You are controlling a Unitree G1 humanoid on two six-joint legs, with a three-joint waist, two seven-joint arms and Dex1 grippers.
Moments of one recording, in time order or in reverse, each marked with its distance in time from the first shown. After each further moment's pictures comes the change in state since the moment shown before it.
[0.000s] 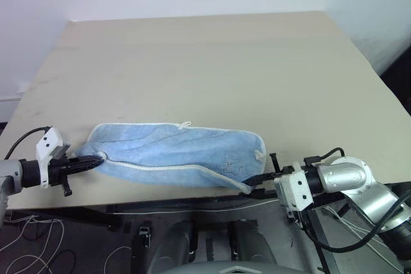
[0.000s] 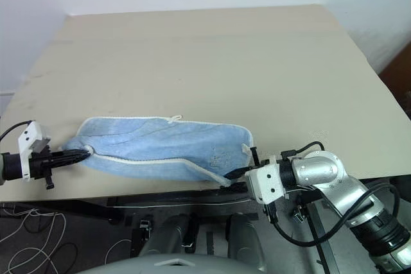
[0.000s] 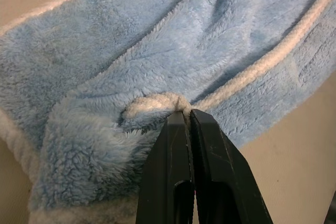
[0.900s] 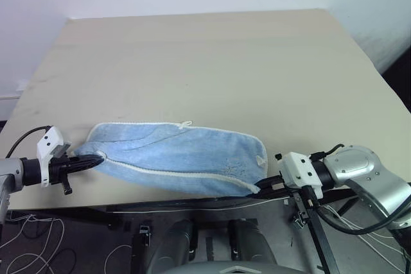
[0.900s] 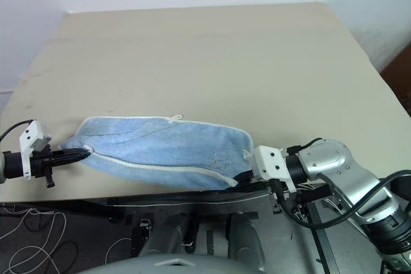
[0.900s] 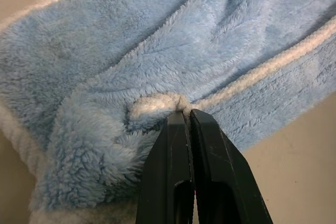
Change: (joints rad) left arm -0.038 -0.003 -0.022 0.051 0.019 -0.022 -0.023; right arm -0.106 -0.033 -0.087 -0.100 0.242 0.533 0.160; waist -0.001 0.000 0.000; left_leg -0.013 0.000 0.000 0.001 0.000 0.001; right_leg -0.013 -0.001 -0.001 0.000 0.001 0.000
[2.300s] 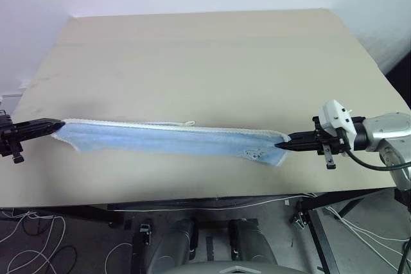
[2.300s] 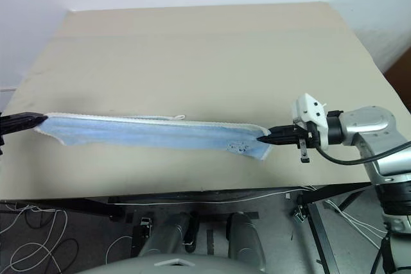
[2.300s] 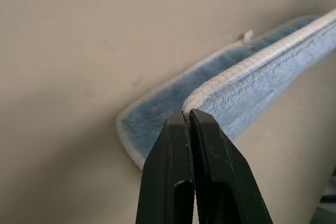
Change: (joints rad) left arm -0.249 0.188 0.175 0.216 -0.127 0.203 -0.126; right arm -0.171 0.008 -0.225 0.419 -0.019 -0.020 0.121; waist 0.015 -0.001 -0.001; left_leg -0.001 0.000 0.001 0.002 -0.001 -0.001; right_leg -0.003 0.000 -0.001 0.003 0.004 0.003
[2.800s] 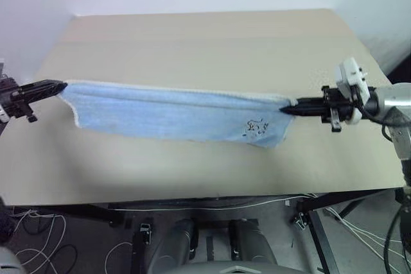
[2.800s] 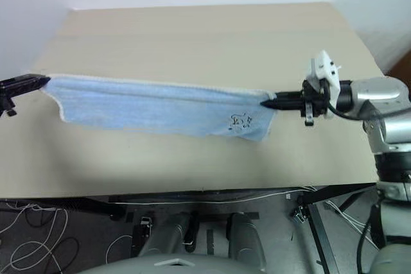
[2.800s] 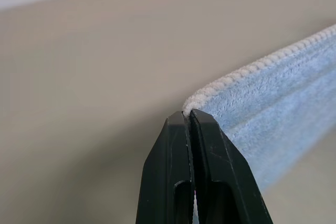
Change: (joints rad) left arm -0.529 -0.130 -0.197 0.411 0.161 -0.238 0.123; right arm -0.335 0.095 0.012 0.311 -0.055 0.028 -0.066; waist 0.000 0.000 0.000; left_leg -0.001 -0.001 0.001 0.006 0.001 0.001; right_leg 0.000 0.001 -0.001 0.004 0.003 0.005
